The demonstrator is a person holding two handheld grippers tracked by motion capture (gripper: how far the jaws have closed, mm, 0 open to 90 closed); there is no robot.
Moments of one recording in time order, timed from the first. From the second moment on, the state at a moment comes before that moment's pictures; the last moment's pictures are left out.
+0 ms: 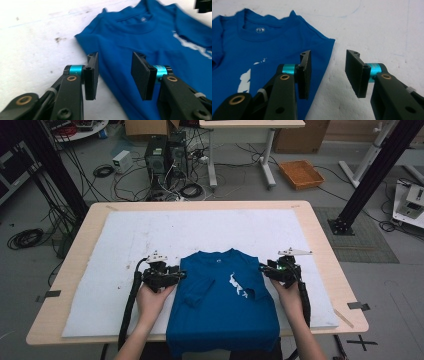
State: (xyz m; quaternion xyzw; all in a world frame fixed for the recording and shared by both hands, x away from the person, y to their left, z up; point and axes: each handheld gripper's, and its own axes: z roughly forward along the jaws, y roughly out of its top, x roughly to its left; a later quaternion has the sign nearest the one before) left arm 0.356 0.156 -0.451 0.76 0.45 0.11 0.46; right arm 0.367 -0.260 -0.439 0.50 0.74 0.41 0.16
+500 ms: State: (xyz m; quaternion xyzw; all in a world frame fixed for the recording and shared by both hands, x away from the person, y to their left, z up) left arm 0.359 0.154 -0.452 0.77 0.47 0.13 0.42; right arm 0.373 -0.248 -0.447 0.49 0.77 0.36 0.19
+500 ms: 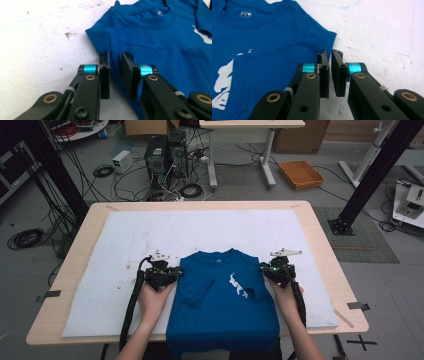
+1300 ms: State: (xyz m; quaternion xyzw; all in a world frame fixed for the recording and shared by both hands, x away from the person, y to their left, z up) left arm 0.386 0.155 -0.449 0.76 0.48 0.13 0.41; right arm 0.397 -0.245 -0.445 0.50 0.76 0.36 0.19
